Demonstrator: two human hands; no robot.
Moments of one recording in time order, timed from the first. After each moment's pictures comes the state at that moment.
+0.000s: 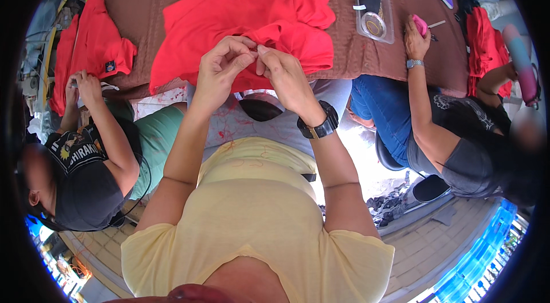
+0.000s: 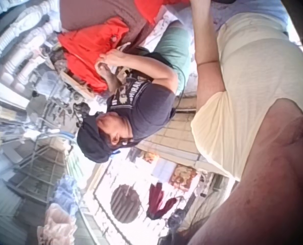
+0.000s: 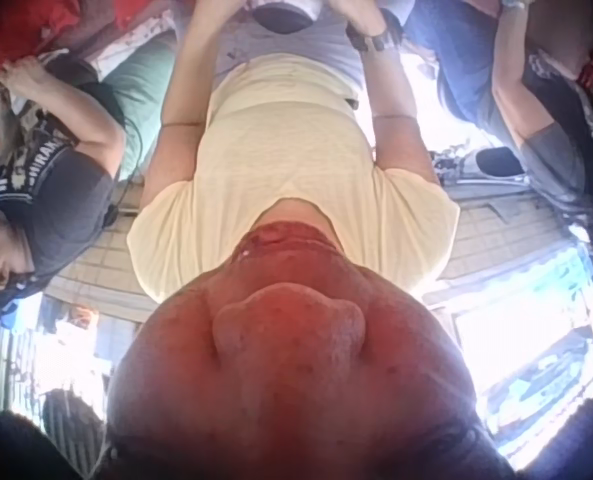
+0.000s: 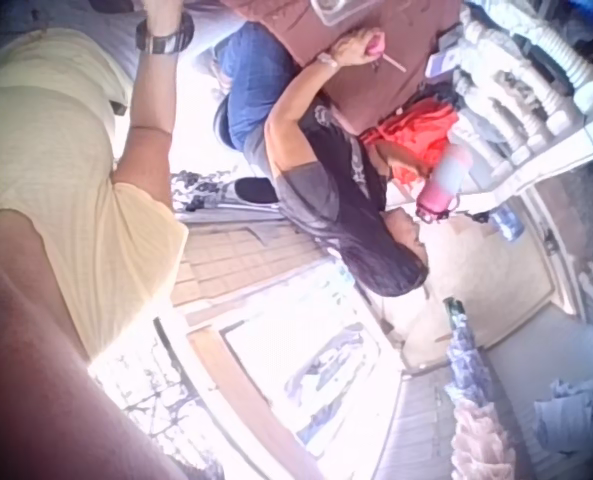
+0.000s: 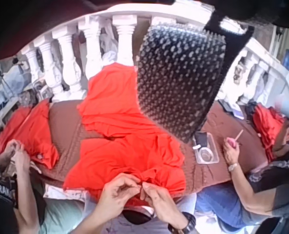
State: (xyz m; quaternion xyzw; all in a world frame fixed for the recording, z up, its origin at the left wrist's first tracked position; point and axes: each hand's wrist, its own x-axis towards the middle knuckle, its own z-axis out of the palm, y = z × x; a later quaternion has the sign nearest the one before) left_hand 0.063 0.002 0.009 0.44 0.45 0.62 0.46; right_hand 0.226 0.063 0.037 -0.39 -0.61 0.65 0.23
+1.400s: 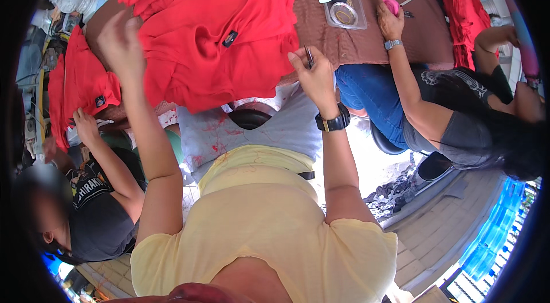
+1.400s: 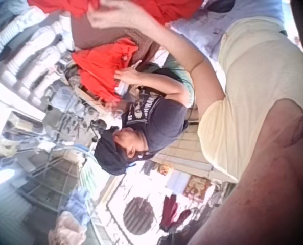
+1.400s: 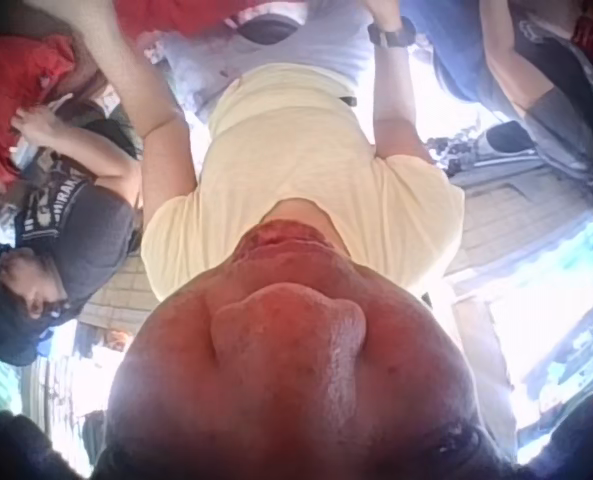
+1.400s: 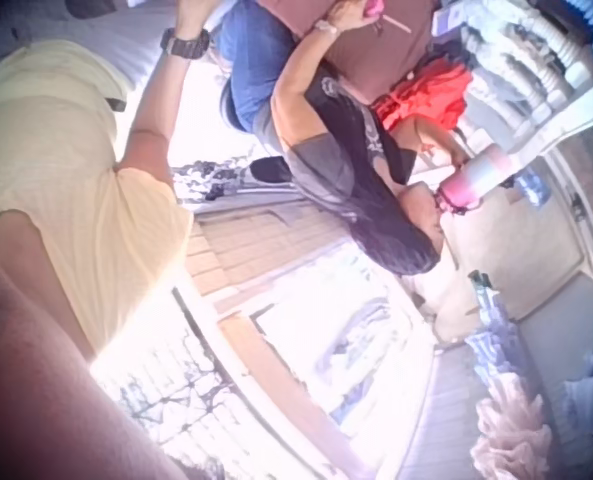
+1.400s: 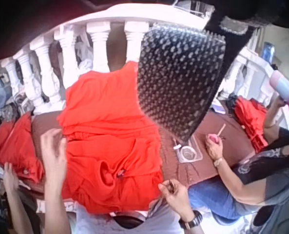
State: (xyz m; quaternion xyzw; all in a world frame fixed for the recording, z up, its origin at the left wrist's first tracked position) left_hand -0.072 0.063 0.051 0.53 0.68 0.46 -0.22; right_hand 0.305 0.098 -0.019 -0.57 -0.64 0.38 0.35
